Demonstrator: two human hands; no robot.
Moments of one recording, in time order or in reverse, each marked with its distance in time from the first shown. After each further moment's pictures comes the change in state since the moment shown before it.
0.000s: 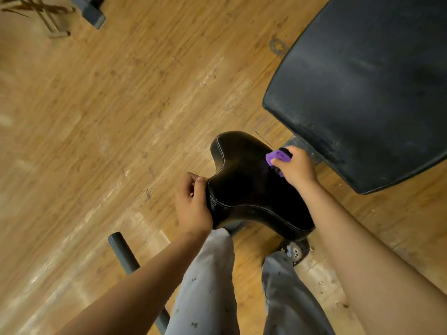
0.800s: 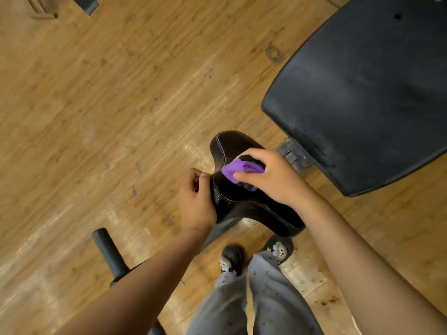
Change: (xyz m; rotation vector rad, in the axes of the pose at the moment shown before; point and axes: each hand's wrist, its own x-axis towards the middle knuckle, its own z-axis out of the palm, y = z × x) left_hand -0.004 0.004 0.000 -0.053 -0.024 -0.047; right_hand -0.074 -0.064 -0.006 -0.005 -0.361 -0.428
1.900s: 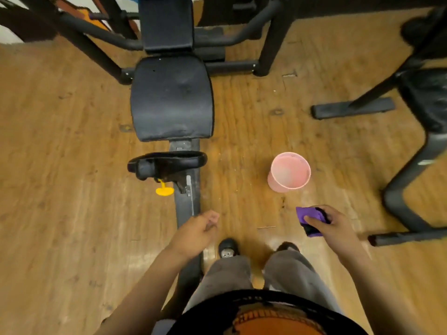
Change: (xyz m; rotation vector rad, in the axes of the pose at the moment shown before) left_hand -0.179 -0.018 -0.178 0.770 -1.411 0.730; right_hand -0.482 -0.015 0.269 0.525 1.349 0.545
